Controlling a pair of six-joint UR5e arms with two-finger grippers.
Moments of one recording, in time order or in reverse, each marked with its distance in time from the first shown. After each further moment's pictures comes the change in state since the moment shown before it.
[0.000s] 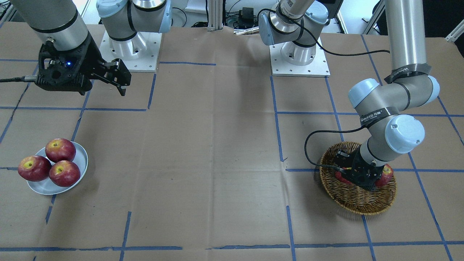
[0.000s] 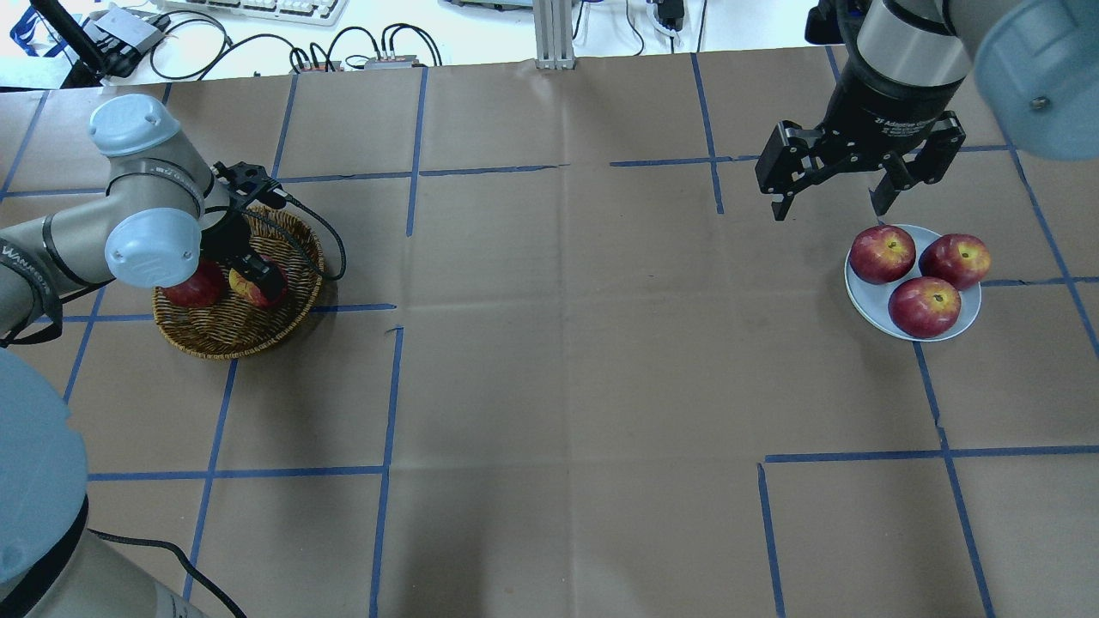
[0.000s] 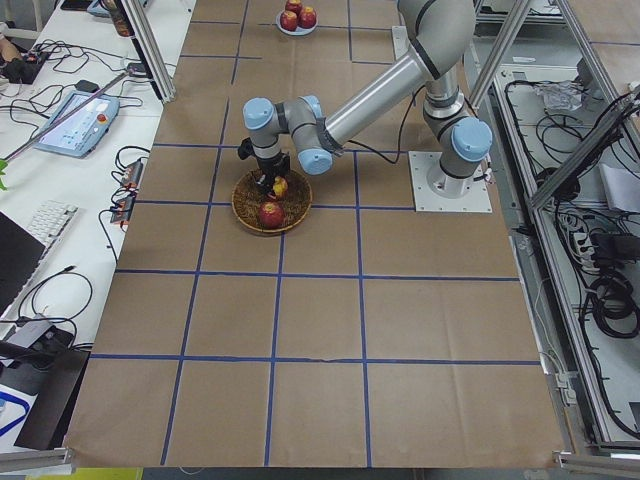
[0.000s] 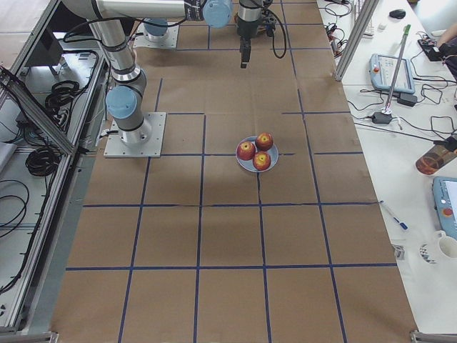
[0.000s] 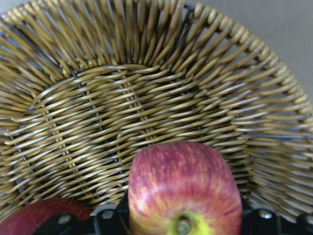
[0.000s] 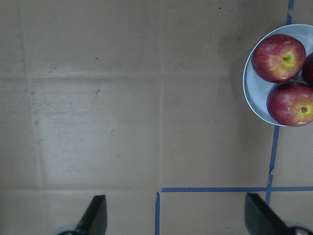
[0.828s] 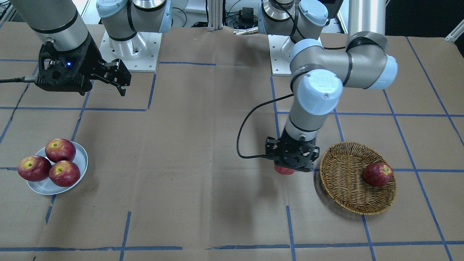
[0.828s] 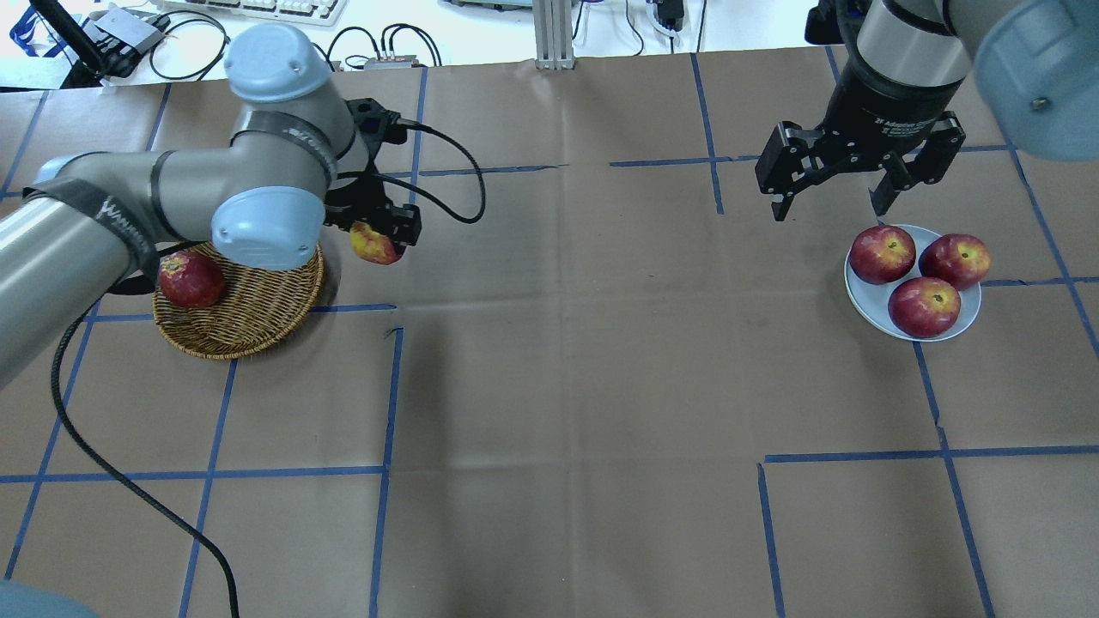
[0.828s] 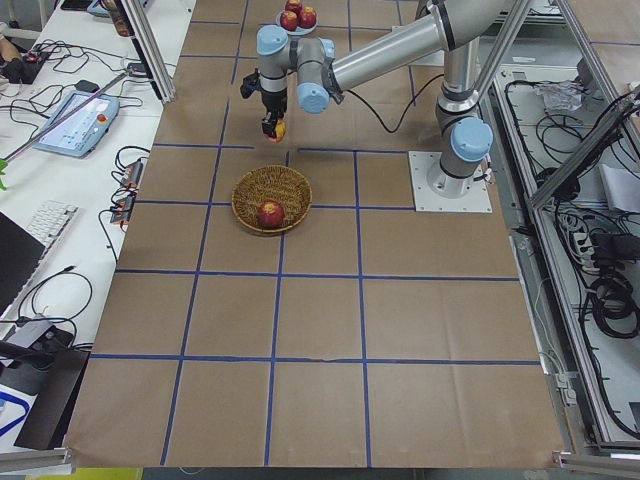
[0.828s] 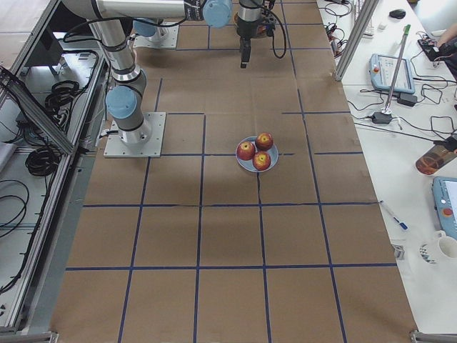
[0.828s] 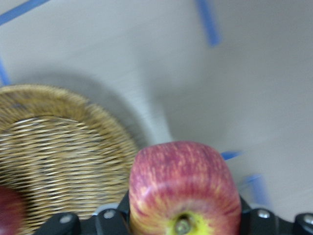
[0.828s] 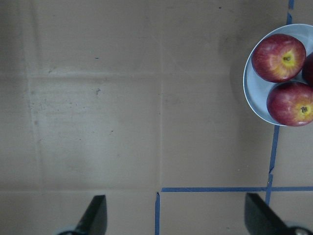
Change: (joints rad) left arm -0.413 0.096 0.096 -0.094 -0.034 -0.743; right arm 0.000 0.001 0.000 0.000 0.000 0.000
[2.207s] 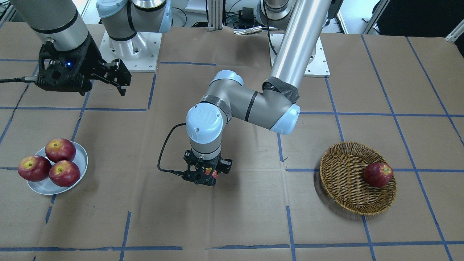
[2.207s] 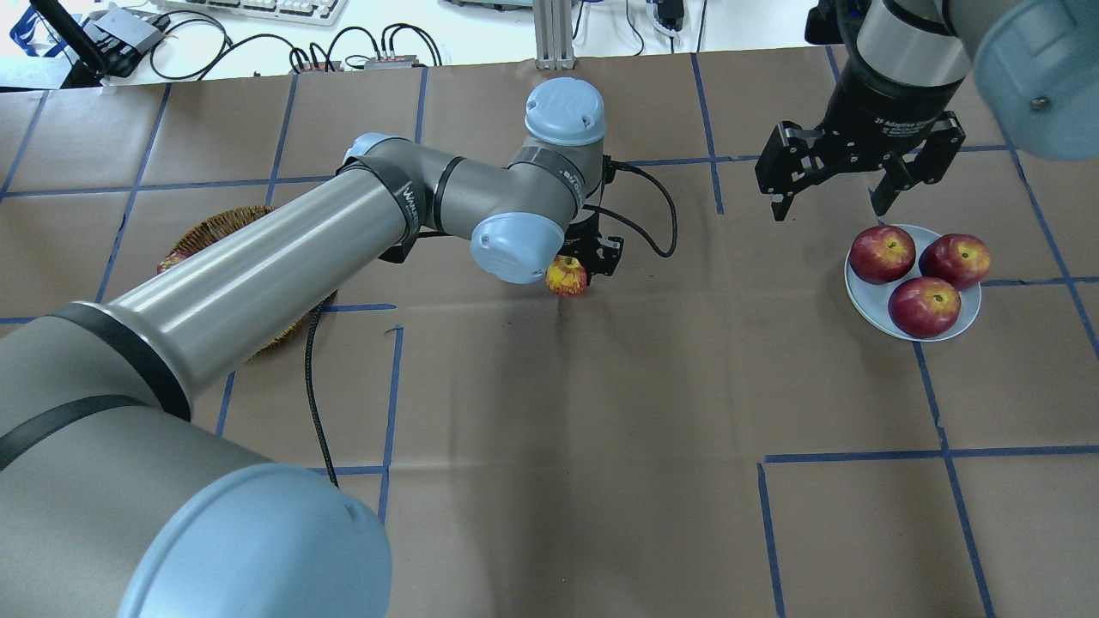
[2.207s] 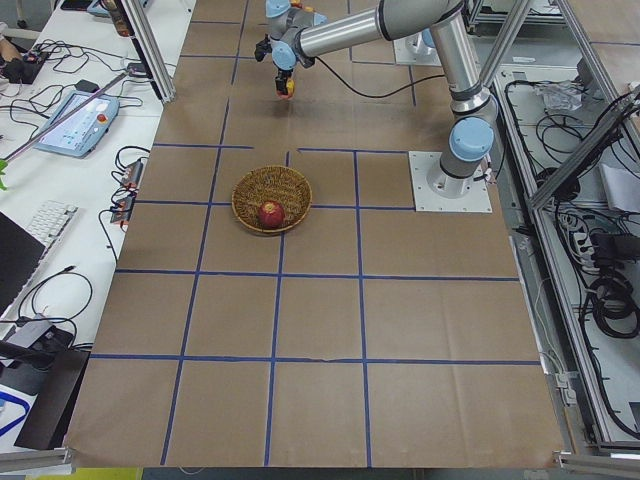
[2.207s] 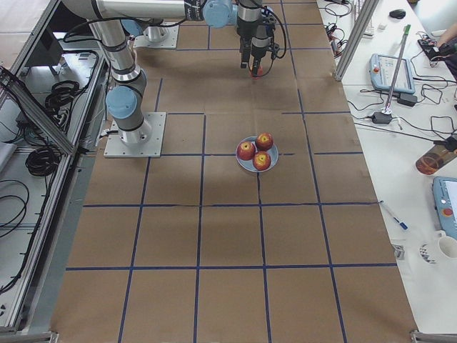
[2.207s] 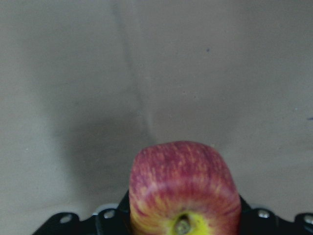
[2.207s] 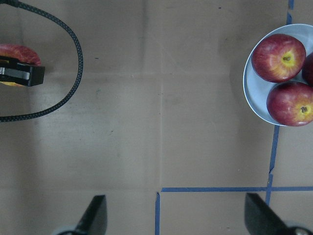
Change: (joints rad) left arm -0.290 -0.301 0.226 -0.017 -0.034 -0.295; right arm 0.000 0.000 0.000 0.000 0.000 0.002
